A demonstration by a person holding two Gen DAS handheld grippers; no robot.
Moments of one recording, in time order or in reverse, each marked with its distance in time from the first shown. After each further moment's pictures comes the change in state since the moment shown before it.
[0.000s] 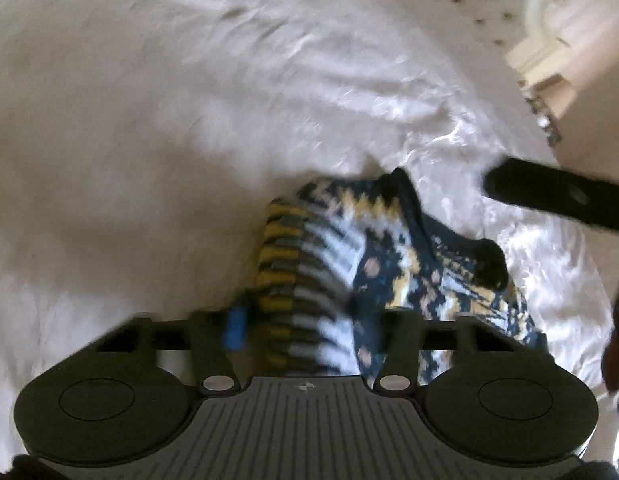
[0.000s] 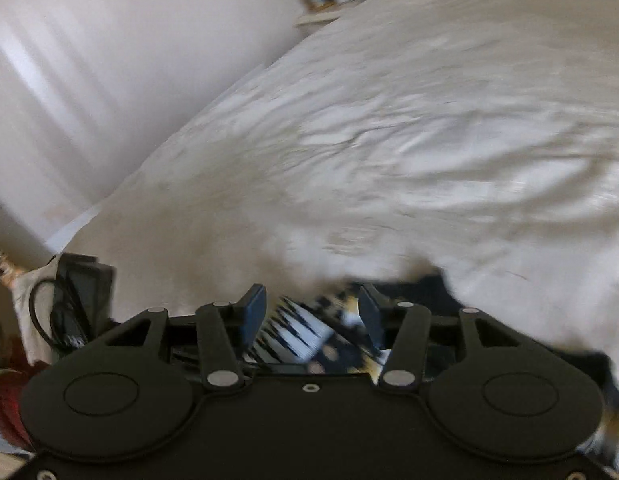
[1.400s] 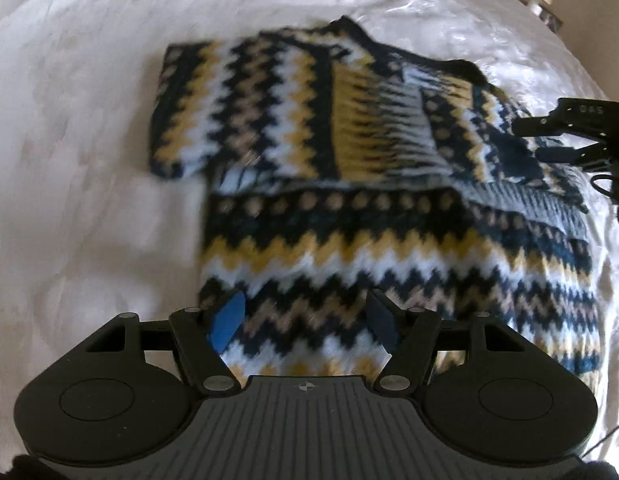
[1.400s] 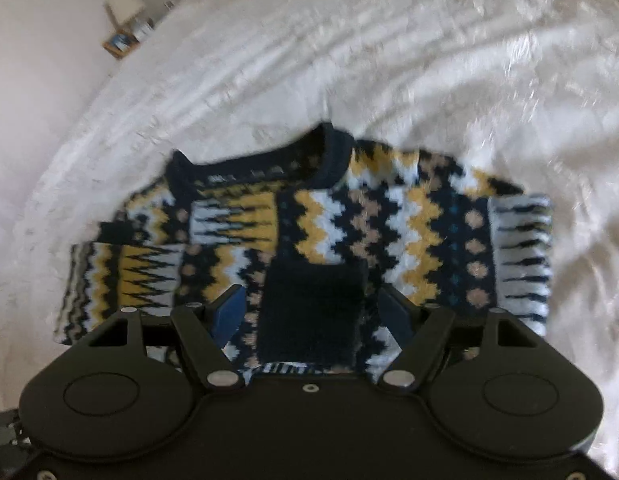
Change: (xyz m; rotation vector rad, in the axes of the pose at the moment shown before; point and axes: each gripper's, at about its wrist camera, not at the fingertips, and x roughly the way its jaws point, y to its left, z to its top) left arm -0.064 -0.040 -0.153 0.232 0.108 0.220; right arm -0.080 -0.097 -0.170 0.487 -0.057 -0.371
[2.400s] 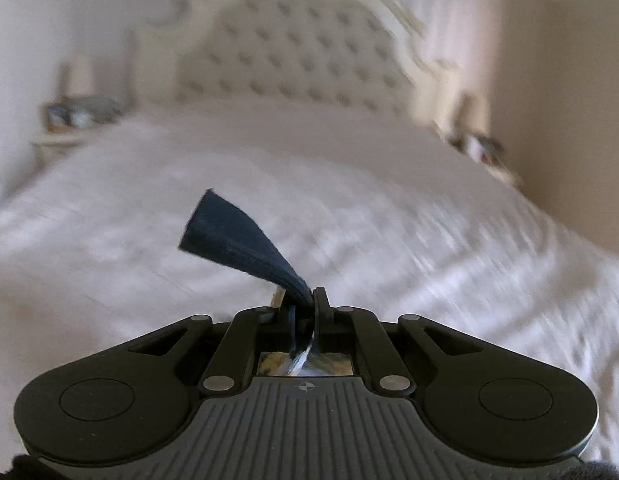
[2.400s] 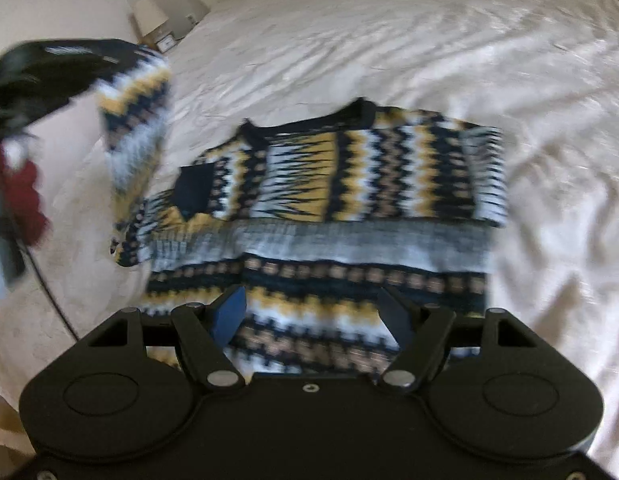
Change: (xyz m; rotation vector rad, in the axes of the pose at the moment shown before) left arm -0.084 -0.117 0.110 0.141 -0.527 -0.065; right arm -0.133 0.043 -0.102 0.004 -0.085 0.007
